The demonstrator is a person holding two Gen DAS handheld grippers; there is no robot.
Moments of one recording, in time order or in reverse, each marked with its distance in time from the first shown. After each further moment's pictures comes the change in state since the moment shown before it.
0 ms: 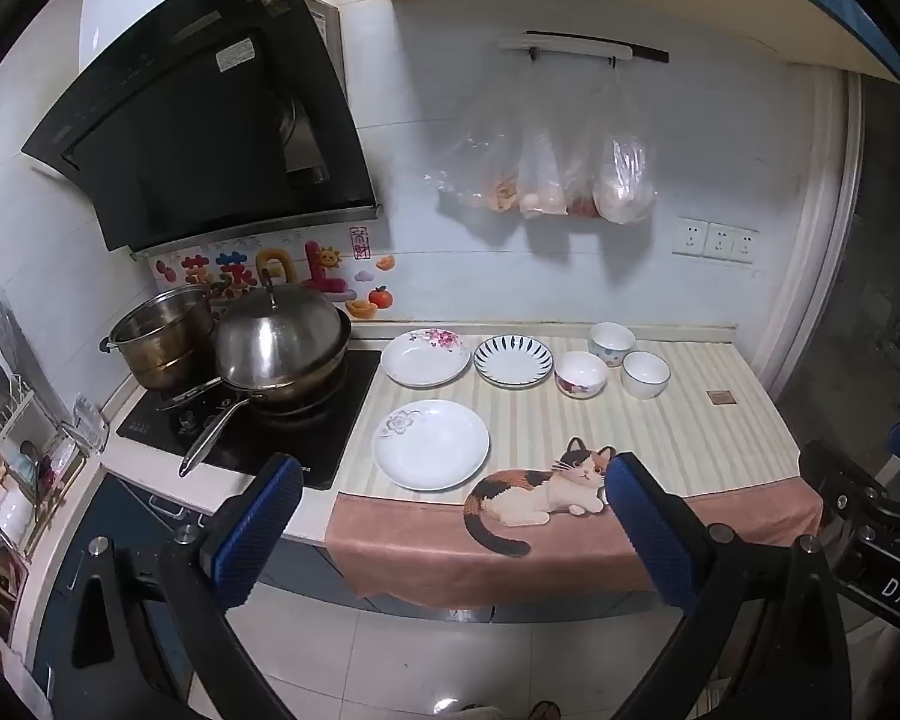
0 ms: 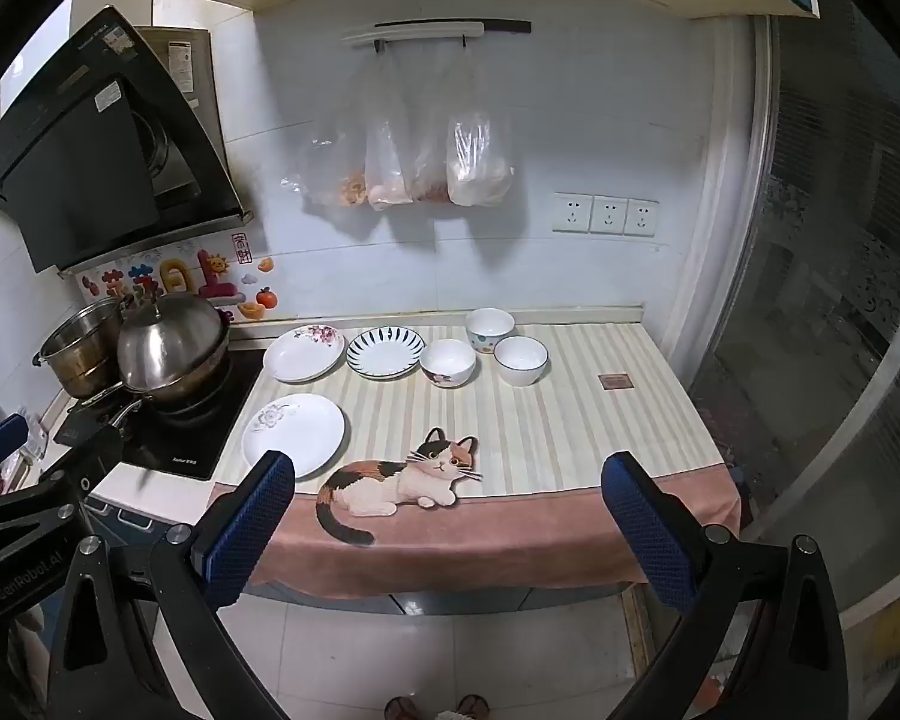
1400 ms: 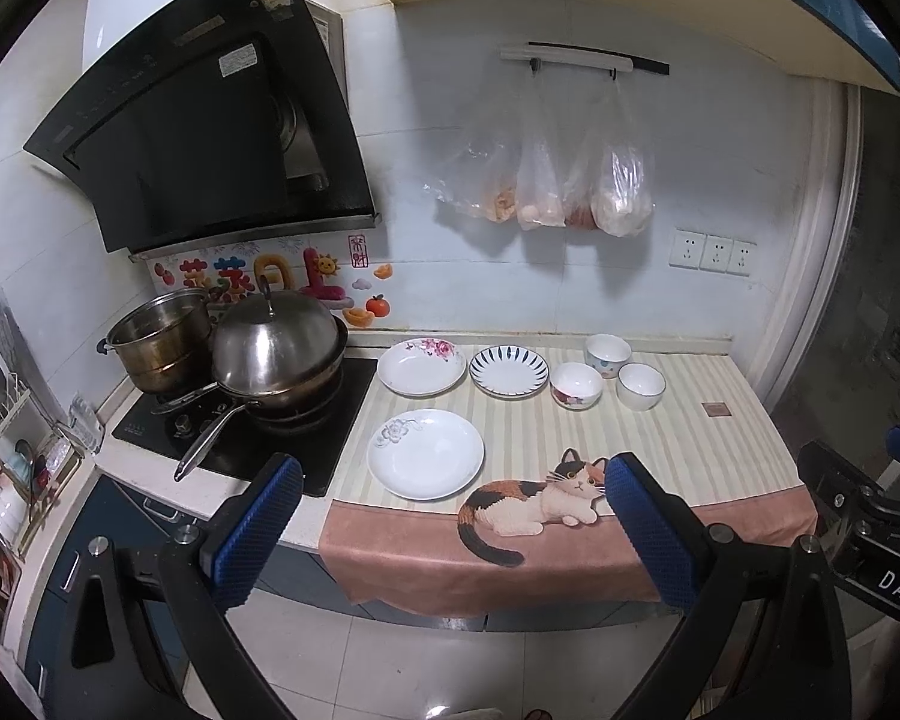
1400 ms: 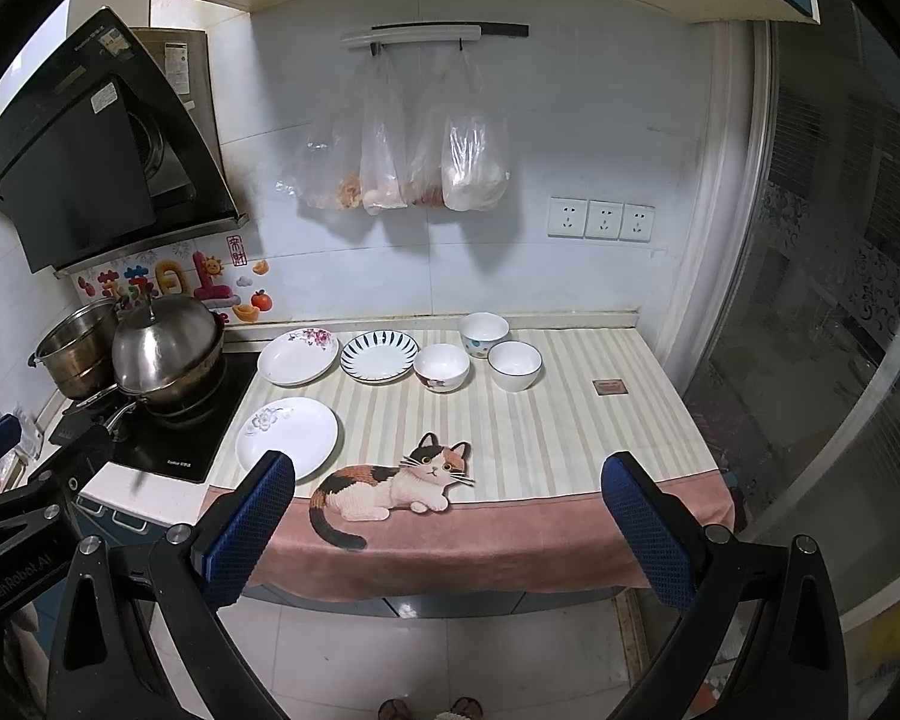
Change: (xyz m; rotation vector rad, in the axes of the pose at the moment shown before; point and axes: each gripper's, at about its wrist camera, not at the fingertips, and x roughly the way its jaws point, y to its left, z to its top) left arm -0.003 -0.012 0.014 -0.013 -0.019 -0.013; right arm -0.001 -0.007 0.009 0.001 -0.007 -0.008
